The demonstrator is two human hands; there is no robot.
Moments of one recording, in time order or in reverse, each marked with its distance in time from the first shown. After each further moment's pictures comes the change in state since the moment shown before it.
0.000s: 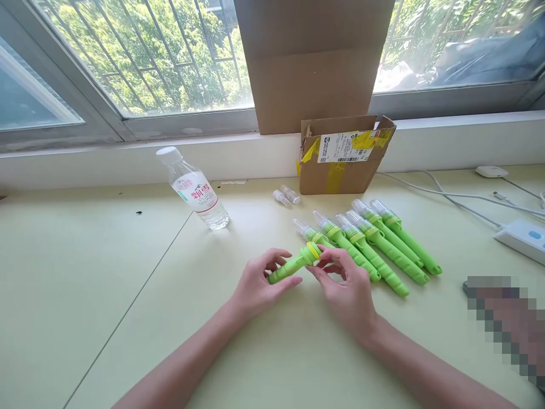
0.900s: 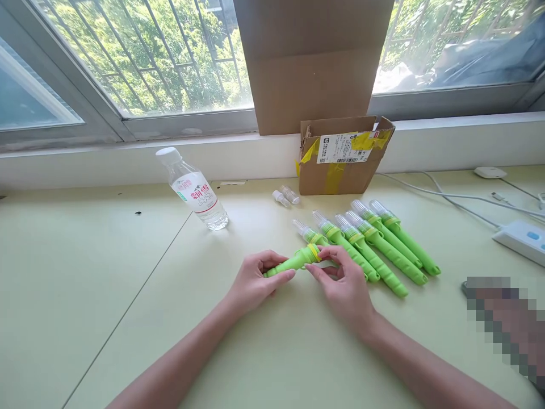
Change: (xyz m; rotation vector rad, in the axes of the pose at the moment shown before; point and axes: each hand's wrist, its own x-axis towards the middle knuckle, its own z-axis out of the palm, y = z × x) left_hand 0.004 0.000 -0.006 -0.299 -0.110 -0.219; right_hand 0.002 0.006 -0.002 0.104 -0.095 0.177
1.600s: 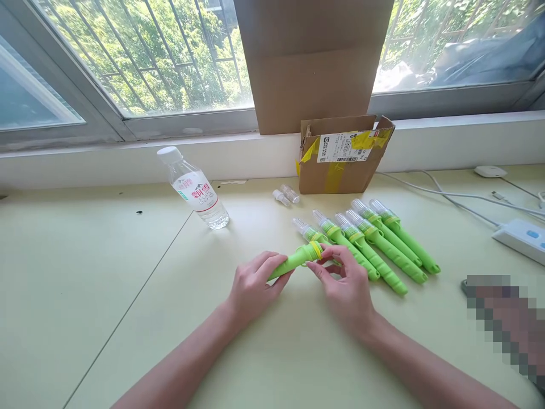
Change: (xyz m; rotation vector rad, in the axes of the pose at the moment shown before) left_hand 0.004 -0.030 0.005 0.691 0.427 0.879; right_hand -0.003 -0.006 0.002 -0.058 0.086 -0.073
